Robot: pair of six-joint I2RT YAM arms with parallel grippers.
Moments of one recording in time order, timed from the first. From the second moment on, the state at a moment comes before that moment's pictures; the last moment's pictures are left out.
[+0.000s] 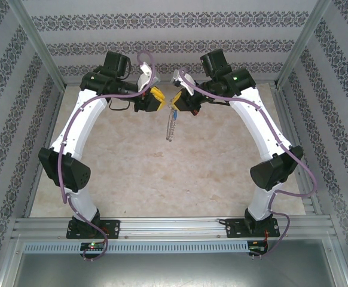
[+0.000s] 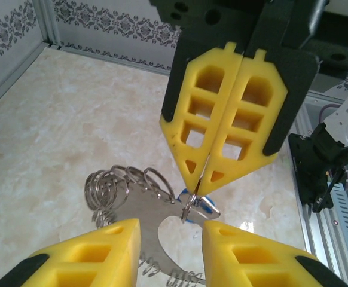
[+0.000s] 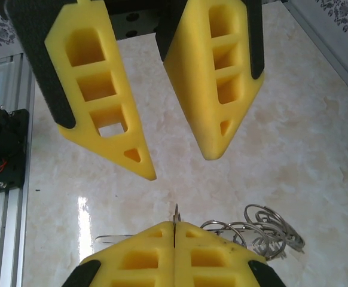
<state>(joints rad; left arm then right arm) -0.28 1.80 2.03 -1.09 0.98 0.62 0.45 1.83 2.13 -1.18 -0.73 -0.56</state>
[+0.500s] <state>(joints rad) -0.31 1.85 2.08 -1.21 1.00 0.68 0.45 1.83 2.13 -1.19 -0.77 -0.57</state>
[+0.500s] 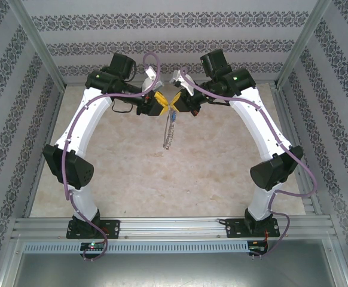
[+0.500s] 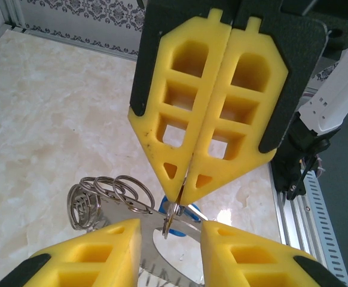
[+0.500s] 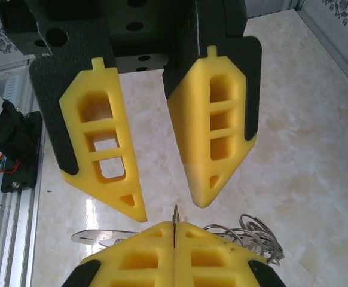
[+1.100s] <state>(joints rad) -0.31 1.88 2.12 -1.26 1.03 0.72 0.45 1.83 2.14 -1.19 -0.78 -0.58</state>
